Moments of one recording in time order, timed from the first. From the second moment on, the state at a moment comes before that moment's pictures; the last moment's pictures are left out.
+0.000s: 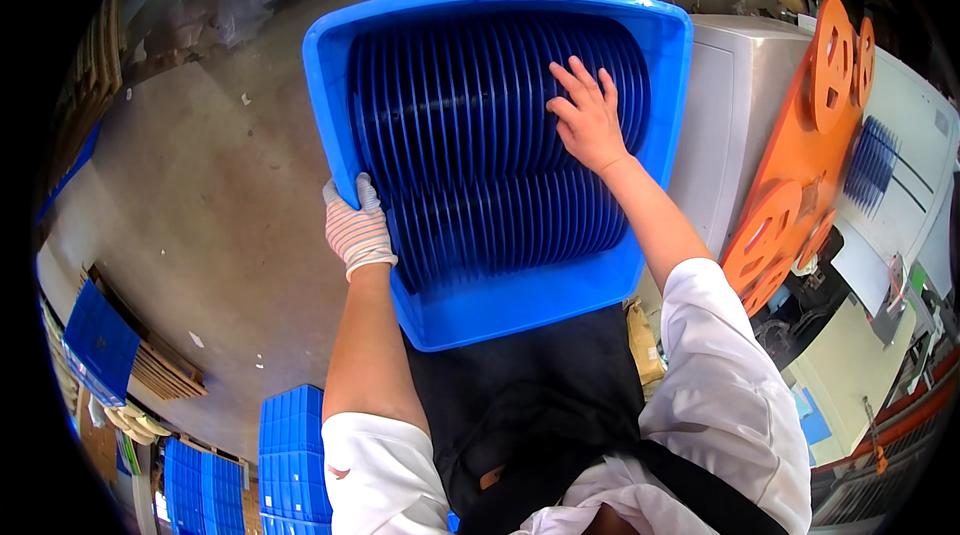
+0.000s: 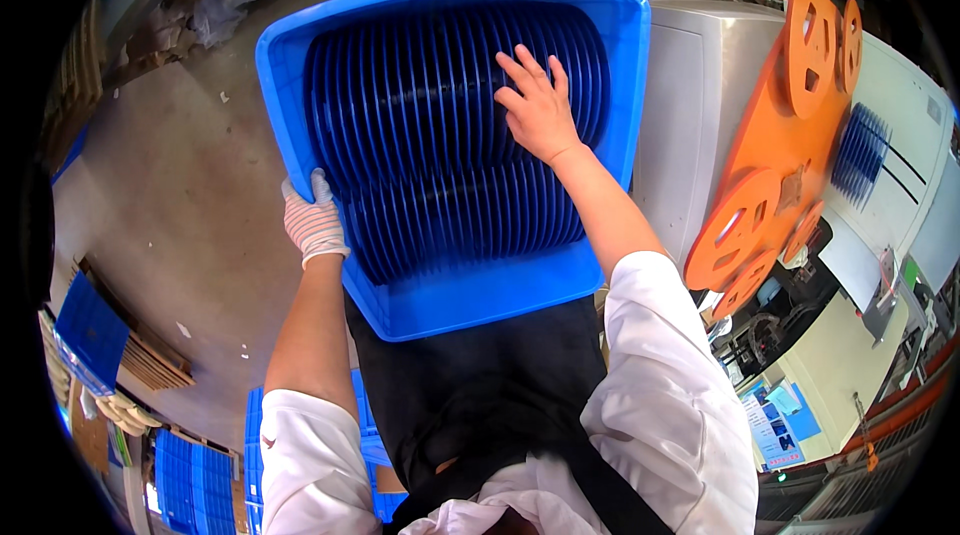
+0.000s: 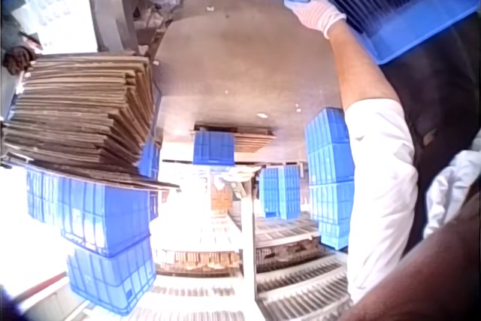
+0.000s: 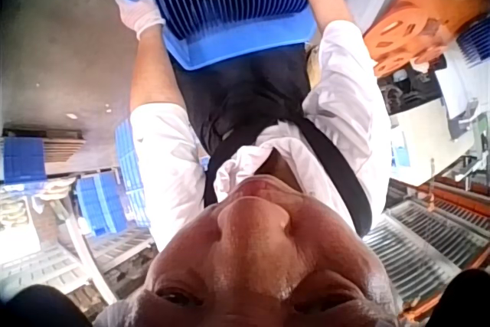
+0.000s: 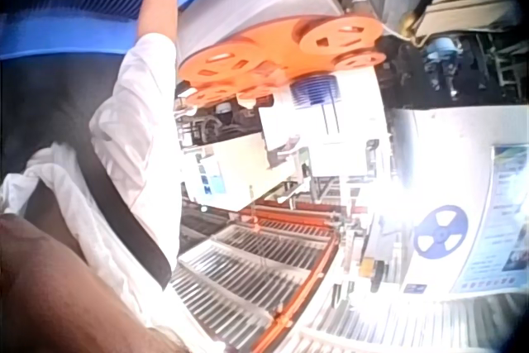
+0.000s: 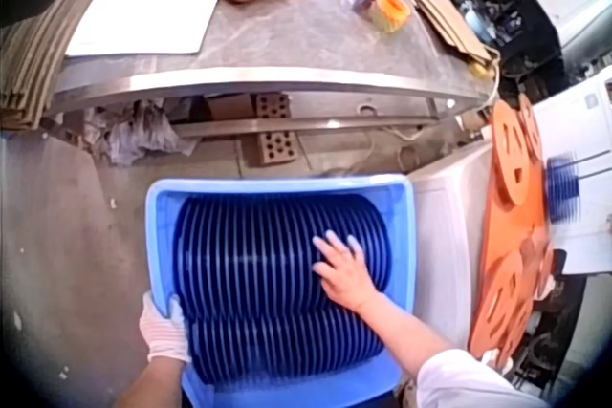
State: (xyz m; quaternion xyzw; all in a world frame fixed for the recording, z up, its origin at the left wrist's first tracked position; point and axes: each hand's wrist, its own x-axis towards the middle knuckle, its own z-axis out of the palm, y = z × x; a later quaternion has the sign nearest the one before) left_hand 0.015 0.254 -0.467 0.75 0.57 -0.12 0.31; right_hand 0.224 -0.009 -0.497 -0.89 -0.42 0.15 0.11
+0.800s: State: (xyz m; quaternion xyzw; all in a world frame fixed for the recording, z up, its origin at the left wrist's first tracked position) left_hand 0.015 0.254 -0.468 0.75 0.57 -0.12 0.30; right_hand 0.209 0.029 -0.496 -0.89 -0.40 0.15 0.18
